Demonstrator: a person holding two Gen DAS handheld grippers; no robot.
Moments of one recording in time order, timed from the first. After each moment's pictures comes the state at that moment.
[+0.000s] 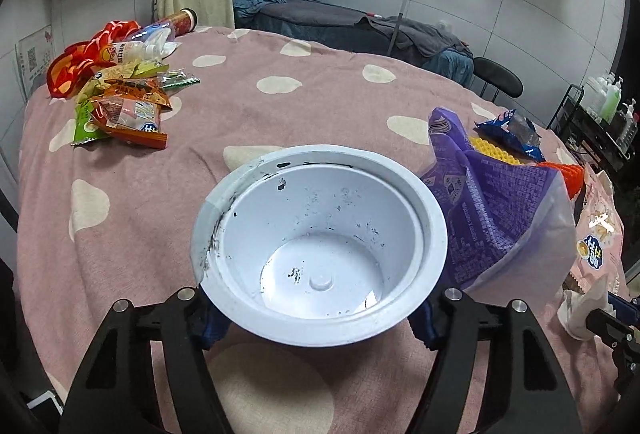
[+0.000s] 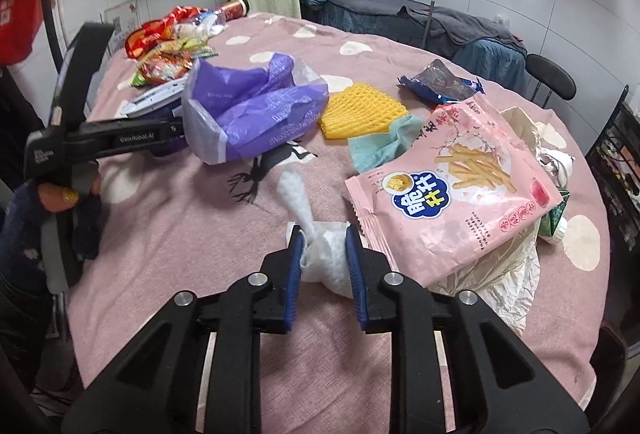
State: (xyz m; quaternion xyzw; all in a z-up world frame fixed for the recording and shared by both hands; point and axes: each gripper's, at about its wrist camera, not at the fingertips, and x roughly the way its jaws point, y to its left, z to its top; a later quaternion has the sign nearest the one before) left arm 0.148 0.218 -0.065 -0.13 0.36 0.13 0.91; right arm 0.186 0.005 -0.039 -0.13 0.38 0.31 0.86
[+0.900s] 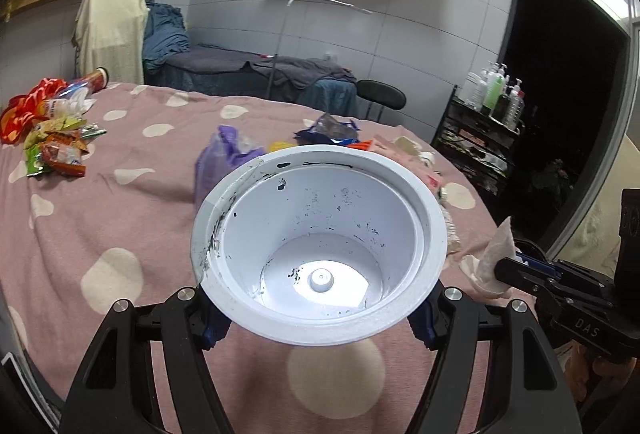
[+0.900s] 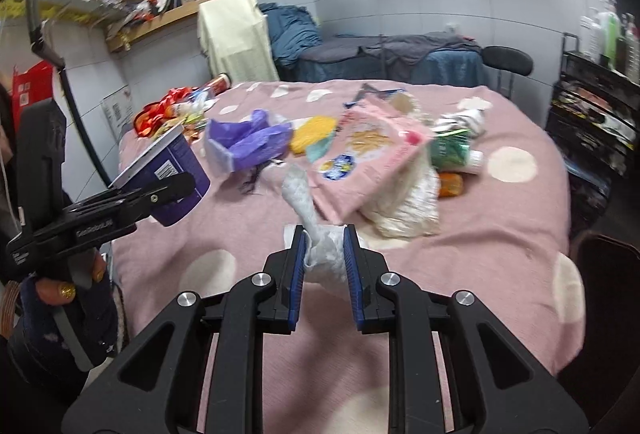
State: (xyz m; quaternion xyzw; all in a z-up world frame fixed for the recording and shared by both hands) left arm 0.064 0.075 -0.017 -0.10 0.28 -0.05 0.95; right arm 0.107 -0.120 -0.012 0.01 0.32 0.28 0.91
